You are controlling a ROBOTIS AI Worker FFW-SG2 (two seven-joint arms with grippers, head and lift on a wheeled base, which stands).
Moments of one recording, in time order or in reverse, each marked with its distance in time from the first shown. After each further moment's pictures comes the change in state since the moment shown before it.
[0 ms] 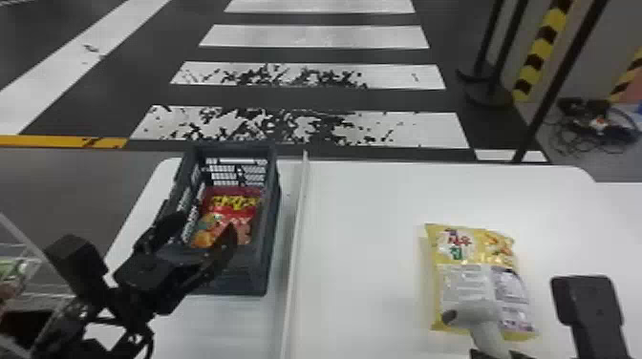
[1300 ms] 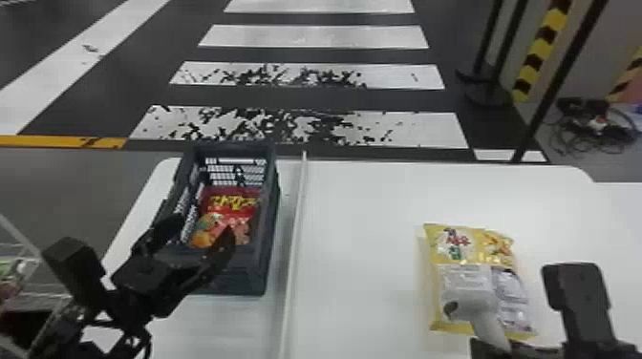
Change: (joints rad) left arm 0.008 0.000 0.003 0.000 -0.002 0.000 0.000; right arm -0.060 -0.008 0.005 0.061 0.027 0.000 -0.007
